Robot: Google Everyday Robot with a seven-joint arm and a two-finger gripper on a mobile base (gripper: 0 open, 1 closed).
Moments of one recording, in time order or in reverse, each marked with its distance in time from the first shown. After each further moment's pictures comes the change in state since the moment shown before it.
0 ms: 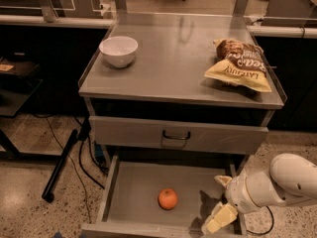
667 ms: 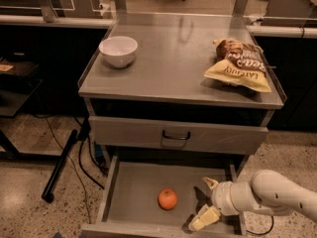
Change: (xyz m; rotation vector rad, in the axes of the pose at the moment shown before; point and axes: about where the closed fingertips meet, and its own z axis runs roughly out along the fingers) arm 0.019 -0.039 0.081 0.042 -0.121 -0.067
